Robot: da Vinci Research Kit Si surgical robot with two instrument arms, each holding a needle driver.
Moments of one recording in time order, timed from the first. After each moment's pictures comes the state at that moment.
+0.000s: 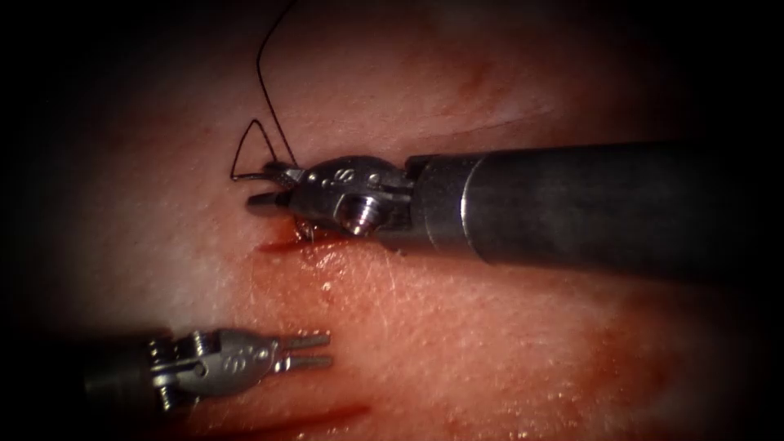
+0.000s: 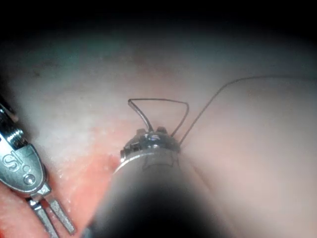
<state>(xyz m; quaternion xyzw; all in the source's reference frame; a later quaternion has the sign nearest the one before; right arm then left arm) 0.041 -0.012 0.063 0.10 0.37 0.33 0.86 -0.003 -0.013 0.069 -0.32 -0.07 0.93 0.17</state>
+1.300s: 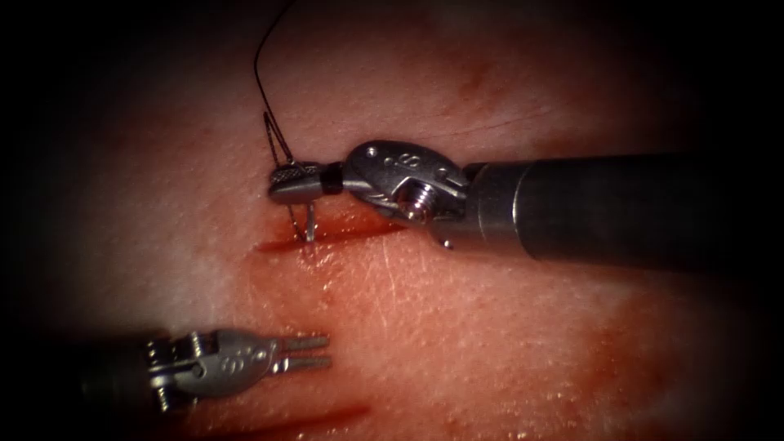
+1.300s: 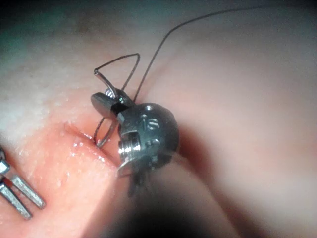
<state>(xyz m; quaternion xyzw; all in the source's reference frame) 0.036 -0.008 0.066 0.17 0.63 0.29 0.70 -0.003 -0.013 0.069 -0.32 -0.07 0.93 0.17</state>
